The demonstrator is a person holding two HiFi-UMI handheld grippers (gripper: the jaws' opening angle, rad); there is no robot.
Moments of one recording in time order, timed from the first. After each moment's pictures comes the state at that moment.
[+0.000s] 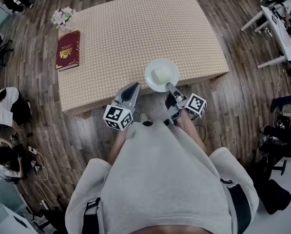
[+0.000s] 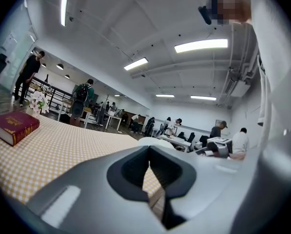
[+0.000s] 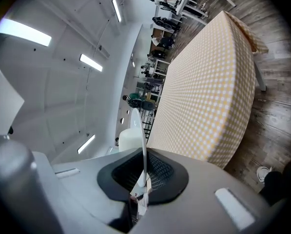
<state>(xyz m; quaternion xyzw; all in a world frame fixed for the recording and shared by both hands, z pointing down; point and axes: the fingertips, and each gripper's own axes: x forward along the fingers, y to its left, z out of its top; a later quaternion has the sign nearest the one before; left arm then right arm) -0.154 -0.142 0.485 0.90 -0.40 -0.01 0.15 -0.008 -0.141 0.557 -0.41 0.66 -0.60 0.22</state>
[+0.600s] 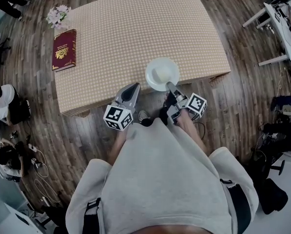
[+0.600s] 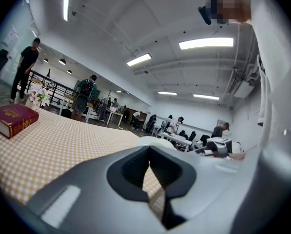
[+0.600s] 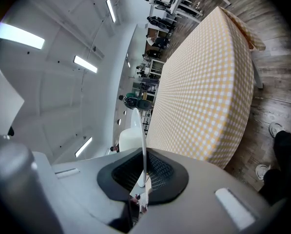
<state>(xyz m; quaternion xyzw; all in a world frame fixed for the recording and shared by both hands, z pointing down) -0.142 -0.163 0.505 0.90 -0.40 0.01 0.18 0.010 -0.160 0.579 -0.43 0.63 -0.61 0.20</state>
